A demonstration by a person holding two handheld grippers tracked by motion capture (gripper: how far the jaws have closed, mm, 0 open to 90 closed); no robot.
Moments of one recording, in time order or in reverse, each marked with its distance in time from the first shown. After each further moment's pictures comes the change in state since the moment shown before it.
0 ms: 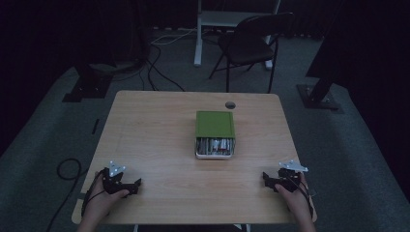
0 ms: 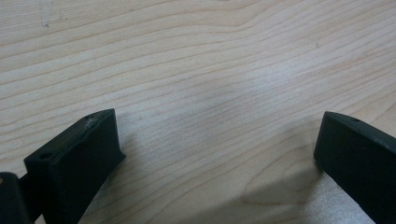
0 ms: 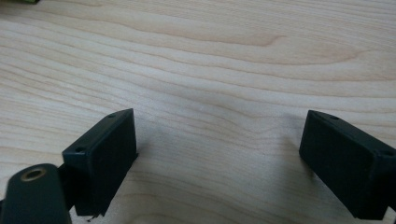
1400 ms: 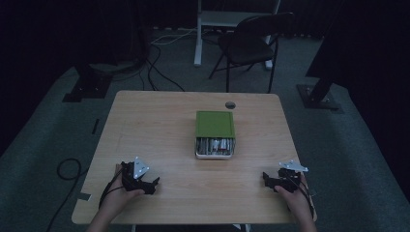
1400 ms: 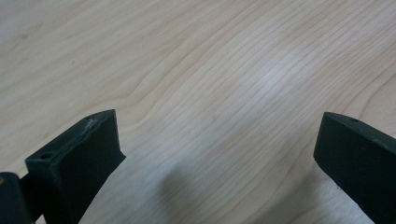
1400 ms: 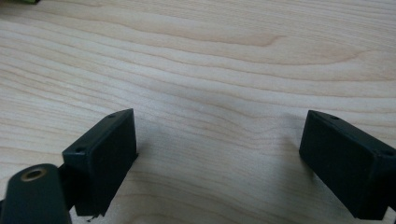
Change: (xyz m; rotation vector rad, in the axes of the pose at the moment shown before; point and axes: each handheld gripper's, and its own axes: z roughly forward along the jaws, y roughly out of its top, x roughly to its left) left arm -0.057 0.035 0.012 -0.095 -0.054 0.350; right arm 0.000 0.000 0.000 -0.001 0.000 0.000
